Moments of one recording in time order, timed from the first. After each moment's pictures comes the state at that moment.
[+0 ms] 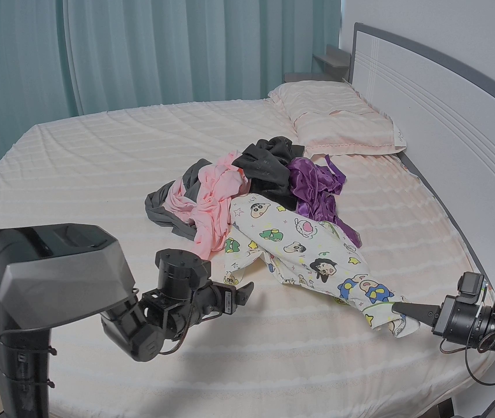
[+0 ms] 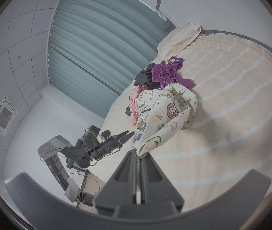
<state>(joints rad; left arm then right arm) -0.55 2.29 -0.76 -1.10 0.09 -0.19 0.31 1.52 -0.02 -1.19 0.41 0.73</state>
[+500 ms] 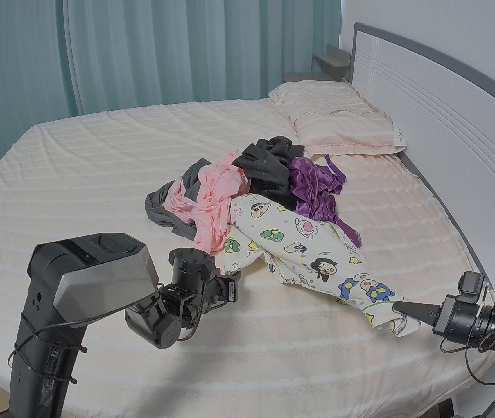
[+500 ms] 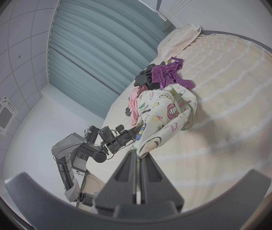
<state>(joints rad) -0.50 2.51 -1.01 -1.10 0.11 -0.21 0.30 1.52 -0.02 -1.19 0.41 0.72</state>
